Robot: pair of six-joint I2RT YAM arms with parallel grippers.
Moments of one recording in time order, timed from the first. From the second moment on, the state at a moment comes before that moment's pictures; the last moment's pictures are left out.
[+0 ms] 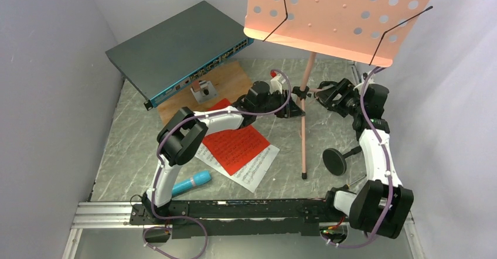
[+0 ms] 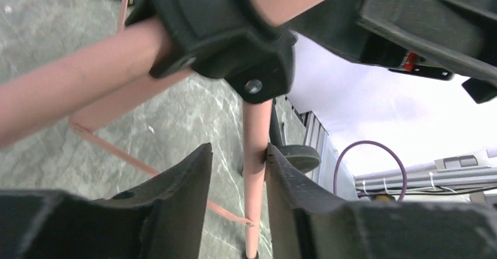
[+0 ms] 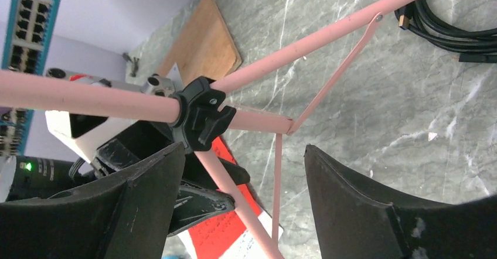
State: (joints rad) left arm -0.82 2.13 1.50 0.47 0.49 -0.78; right arm -0.28 1.16 0.86 -0.14 -0.60 0.61
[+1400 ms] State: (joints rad) left arm -0.77 1.66 0.97 0.17 0.52 -0.72; right arm 0.18 0.90 0.85 -0.26 -0.26 0.29
